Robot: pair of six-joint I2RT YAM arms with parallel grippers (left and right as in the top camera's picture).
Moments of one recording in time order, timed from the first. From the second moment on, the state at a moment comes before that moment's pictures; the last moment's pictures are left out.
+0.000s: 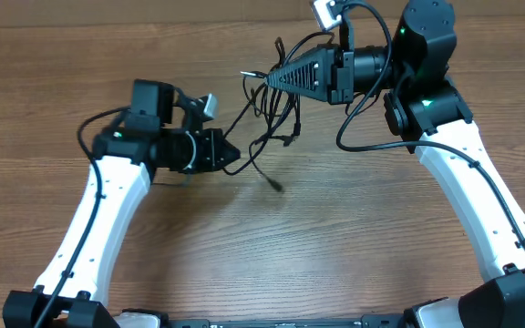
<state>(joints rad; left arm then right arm) -0.16 1.48 1.17 -0.80 0.71 -0.27 0.28 1.60 1.47 0.20 -1.38 0.87</state>
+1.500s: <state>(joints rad) -0.16 1.66 1.04 -0.56 0.43 -0.47 0.24 1.61 1.46 0.83 -1.55 1.62</state>
